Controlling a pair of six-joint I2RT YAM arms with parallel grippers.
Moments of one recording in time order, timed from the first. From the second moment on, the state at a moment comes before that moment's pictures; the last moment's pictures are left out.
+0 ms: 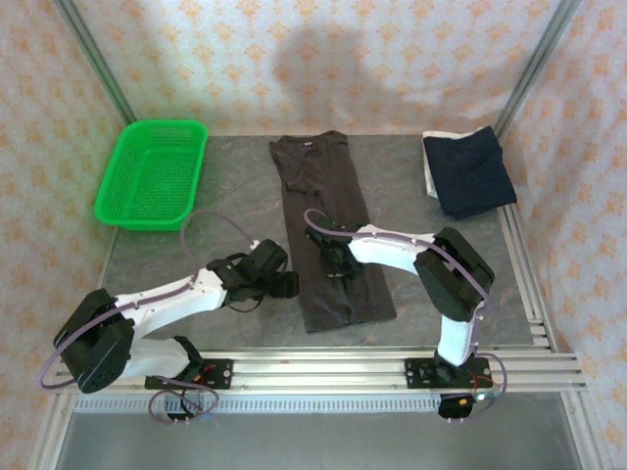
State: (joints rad) left arm -0.77 1.27 0.67 -0.47 -0.05 -0.81; right arm 0.82 1.84 1.17 -0.72 0.14 0.74
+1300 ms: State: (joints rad) left arm -1.22 1.47 0.78 -0.41 -0.31 -1.17; right arm 0.77 1.14 0.65 -0.79 0.07 0.88
